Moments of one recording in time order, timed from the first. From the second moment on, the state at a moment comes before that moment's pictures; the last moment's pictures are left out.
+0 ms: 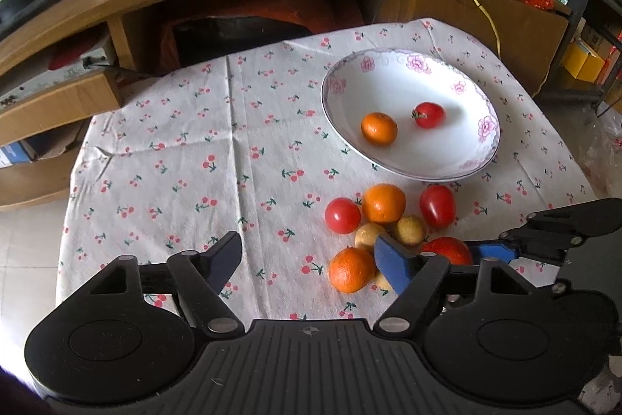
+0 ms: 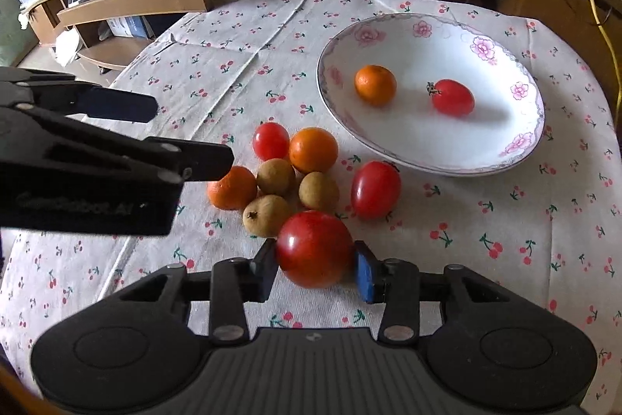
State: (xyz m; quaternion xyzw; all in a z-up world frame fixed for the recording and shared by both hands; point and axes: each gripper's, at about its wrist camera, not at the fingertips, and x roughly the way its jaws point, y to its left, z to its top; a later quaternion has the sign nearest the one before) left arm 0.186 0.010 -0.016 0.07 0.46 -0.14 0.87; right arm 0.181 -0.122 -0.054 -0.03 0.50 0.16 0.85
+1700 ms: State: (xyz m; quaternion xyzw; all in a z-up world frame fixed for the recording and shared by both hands) left arm 0.193 0.029 -0.048 0.03 0.52 -0.09 0.85; right arm 0.142 -0.163 -0.043 0.01 0.51 0.12 0.85
